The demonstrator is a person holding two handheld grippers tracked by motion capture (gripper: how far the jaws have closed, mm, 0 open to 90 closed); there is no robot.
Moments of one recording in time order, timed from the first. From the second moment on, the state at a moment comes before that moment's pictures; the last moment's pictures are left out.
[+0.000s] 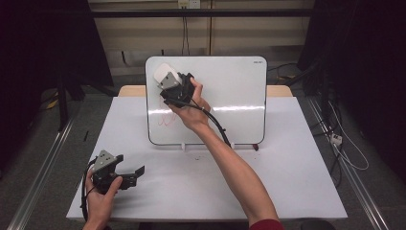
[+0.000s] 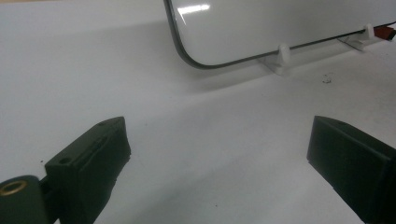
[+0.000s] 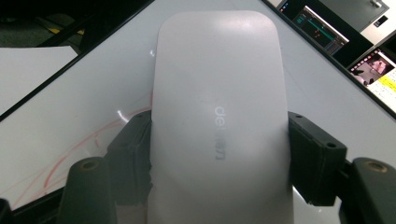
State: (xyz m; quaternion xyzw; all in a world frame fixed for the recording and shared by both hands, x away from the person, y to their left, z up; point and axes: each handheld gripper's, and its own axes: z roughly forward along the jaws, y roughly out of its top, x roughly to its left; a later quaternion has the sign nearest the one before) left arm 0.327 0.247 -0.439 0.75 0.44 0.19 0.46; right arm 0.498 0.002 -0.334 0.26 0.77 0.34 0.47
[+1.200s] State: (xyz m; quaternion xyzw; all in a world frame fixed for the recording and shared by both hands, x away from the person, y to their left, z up) left arm 0.325 0.249 -0.439 0.75 0.44 0.19 0.45; right arm 0.506 -0.024 -0.323 0.30 0.75 0.36 0.46
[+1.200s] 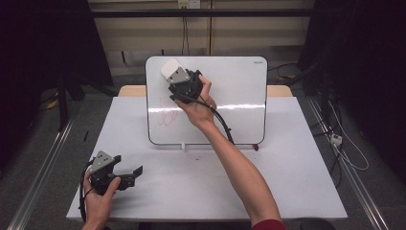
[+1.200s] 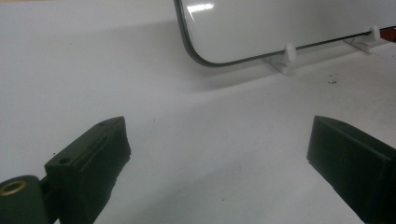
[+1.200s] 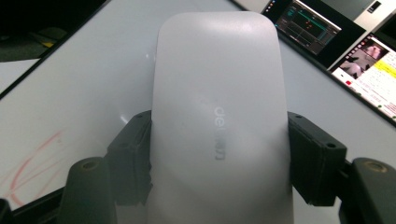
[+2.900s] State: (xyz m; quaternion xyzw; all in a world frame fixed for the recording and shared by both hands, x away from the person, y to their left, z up) left arm 0.326 0.247 -0.439 0.75 0.43 0.19 0.46; right arm 0.506 -0.005 -0.325 0.28 0.77 0.36 0.45
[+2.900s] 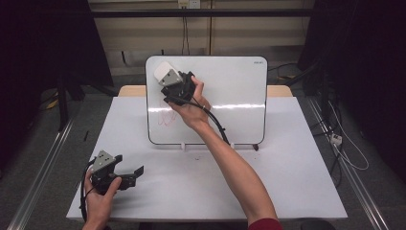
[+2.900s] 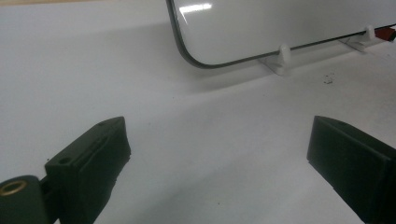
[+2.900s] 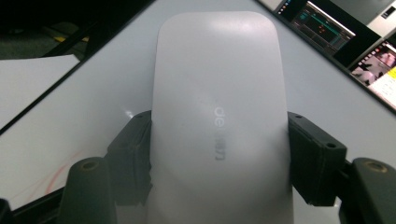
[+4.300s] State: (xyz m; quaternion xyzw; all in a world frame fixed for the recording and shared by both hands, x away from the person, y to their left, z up) left arm 0.327 0.244 -0.438 0.76 0.43 0.19 0.45; right arm 0.447 0.007 -0.394 0.22 0.80 0.34 0.44
